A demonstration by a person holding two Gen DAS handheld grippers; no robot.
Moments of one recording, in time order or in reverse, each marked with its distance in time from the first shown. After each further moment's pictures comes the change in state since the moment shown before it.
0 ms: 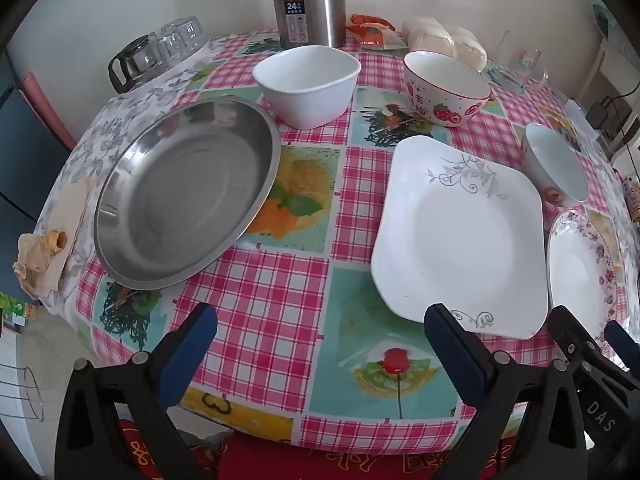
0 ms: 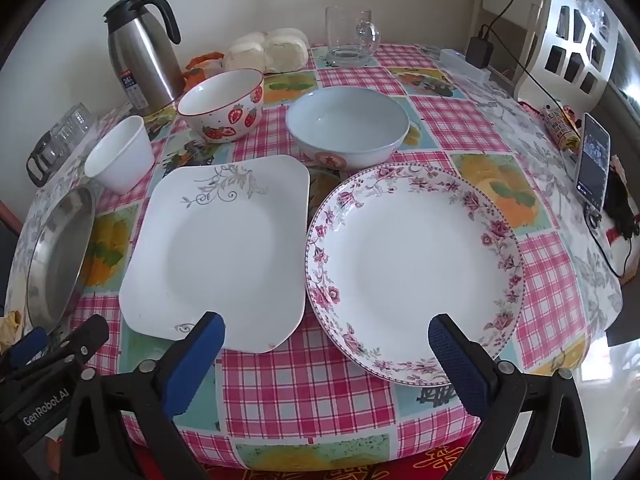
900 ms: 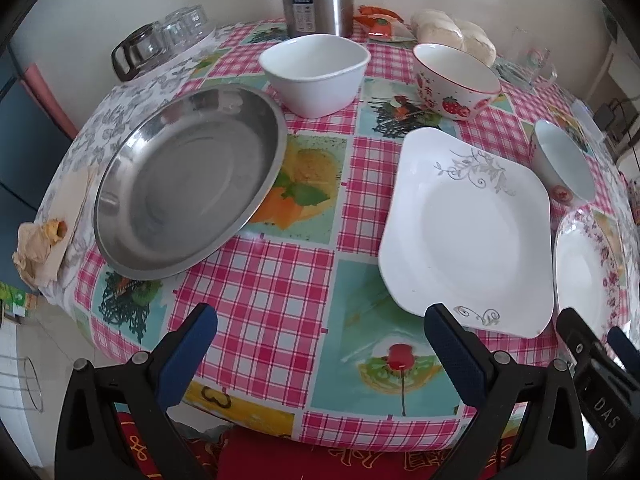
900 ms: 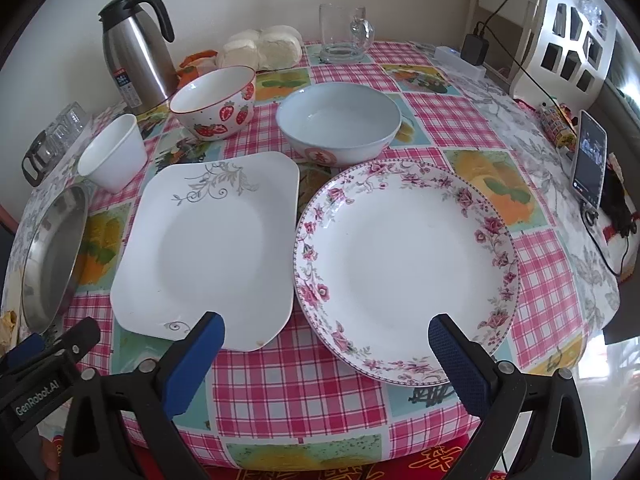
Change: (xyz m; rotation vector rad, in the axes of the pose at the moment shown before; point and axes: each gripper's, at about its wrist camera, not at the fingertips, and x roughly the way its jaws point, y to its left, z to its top) left arm 0.006 0.002 -0.001 -0.007 0.034 0.008; right arm 0.002 -0.007 0.000 0.023 0.010 -0.008
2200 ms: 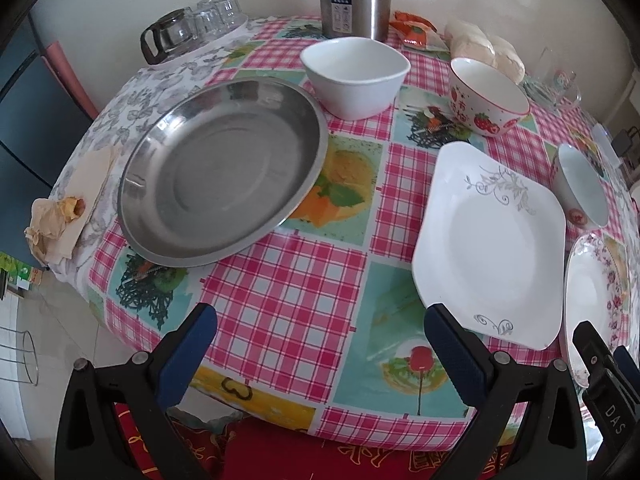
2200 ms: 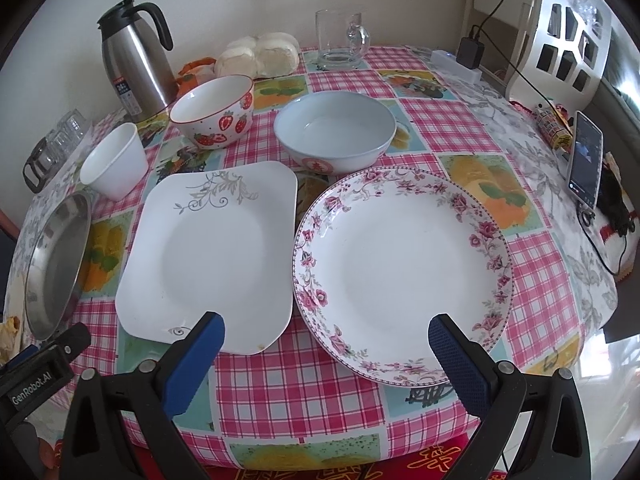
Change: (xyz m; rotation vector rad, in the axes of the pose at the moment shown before) left arm -0.006 0.022 0.002 -0.104 0.008 0.037; right arm -0.009 -0.002 0.002 0.004 -0.020 0.005
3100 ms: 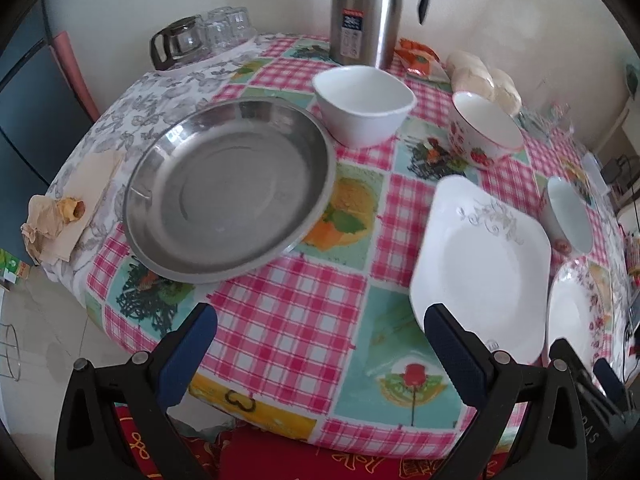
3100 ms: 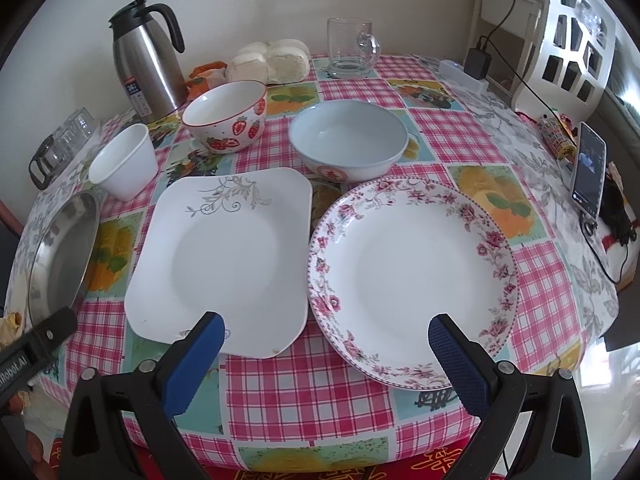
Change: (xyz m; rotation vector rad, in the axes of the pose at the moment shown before) left arm -0.013 0.019 0.006 -0.055 -0.072 -0.053; right arm -0.003 0.015 0.000 -0.035 -0.025 0.008
